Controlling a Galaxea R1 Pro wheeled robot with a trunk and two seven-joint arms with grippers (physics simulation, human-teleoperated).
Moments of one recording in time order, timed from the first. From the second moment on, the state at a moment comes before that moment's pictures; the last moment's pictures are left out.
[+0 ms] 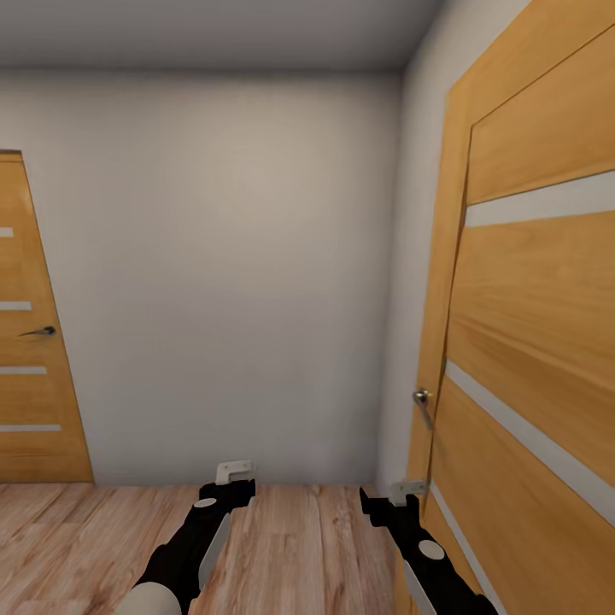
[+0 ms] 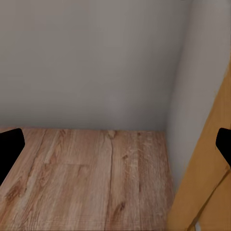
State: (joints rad) left arm -0.51 -0.14 0.05 -0.65 -0.03 0.22 0.15; right arm -0.33 0.03 0.16 -0.81 -0.10 -0.01 -0.05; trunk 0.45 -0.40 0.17
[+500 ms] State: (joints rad) left arm -0.51 -0.14 0.05 -0.65 -0.03 0.22 0.15; right arm -0.33 0.03 0.16 -0.81 -0.10 -0.01 -0.05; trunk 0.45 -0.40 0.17
